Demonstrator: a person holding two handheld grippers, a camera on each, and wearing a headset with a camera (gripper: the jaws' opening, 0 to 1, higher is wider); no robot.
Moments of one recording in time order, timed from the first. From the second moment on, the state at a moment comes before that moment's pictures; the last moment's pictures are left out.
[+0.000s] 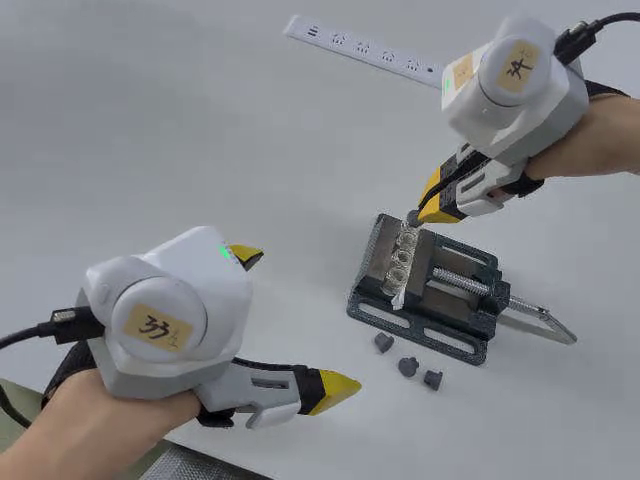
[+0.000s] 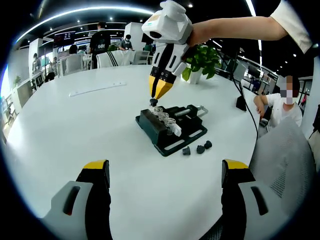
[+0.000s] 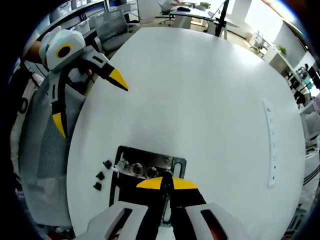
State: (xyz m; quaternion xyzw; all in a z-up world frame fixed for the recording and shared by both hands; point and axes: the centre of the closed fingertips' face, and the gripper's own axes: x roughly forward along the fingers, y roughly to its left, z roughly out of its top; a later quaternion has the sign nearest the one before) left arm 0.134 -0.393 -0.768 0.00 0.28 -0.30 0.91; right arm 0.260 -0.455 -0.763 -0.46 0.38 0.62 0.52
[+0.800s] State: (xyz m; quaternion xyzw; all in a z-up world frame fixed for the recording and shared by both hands) left arm 0.134 -0.391 -0.773 0.00 0.29 -0.30 0.91; right arm 0.261 -0.452 -0.766 -0.45 0.39 0.62 0.51
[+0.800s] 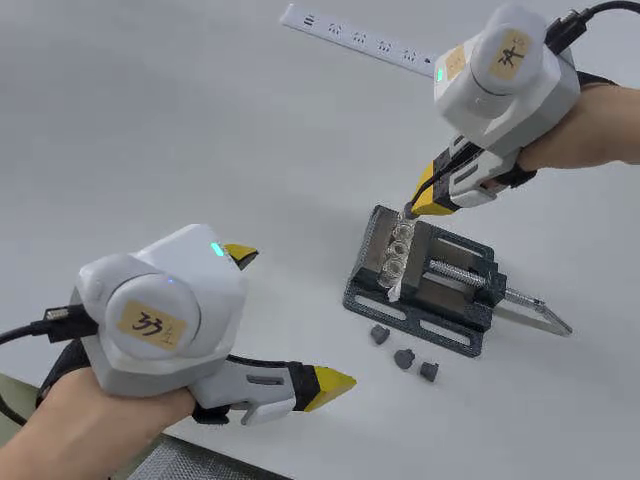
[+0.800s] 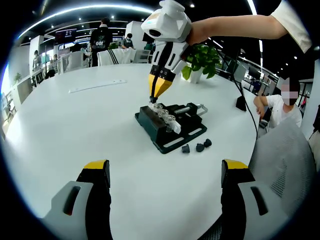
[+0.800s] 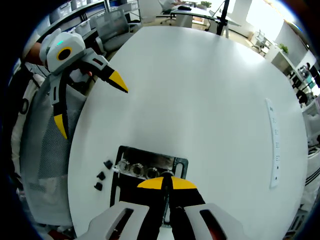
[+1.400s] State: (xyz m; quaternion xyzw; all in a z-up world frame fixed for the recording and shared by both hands) left arm 0.134 -0.394 -0.775 -0.01 0.29 -0.31 0.91; right arm 0.261 -0.452 -0.768 -0.46 0.40 0.61 0.51
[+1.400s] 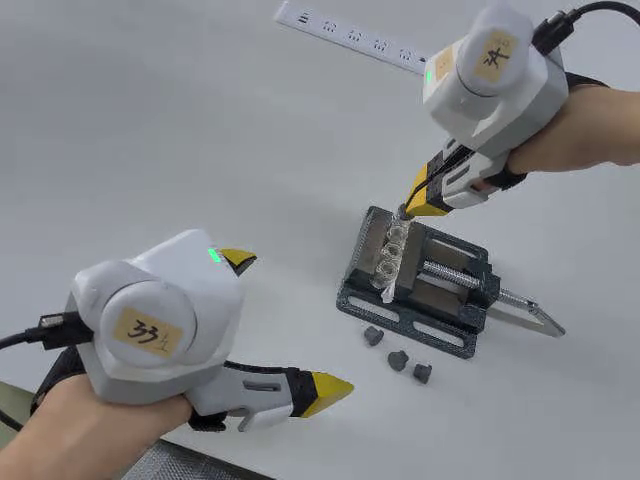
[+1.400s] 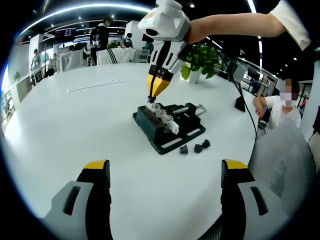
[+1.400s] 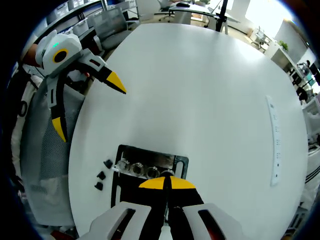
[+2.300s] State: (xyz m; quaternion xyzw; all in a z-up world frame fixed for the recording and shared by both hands) left arm 0.135 -0.397 -0.777 -0.02 0.29 -0.30 0.91; right arm 0.260 -0.452 -0.769 -0.48 0.43 0.60 0.48
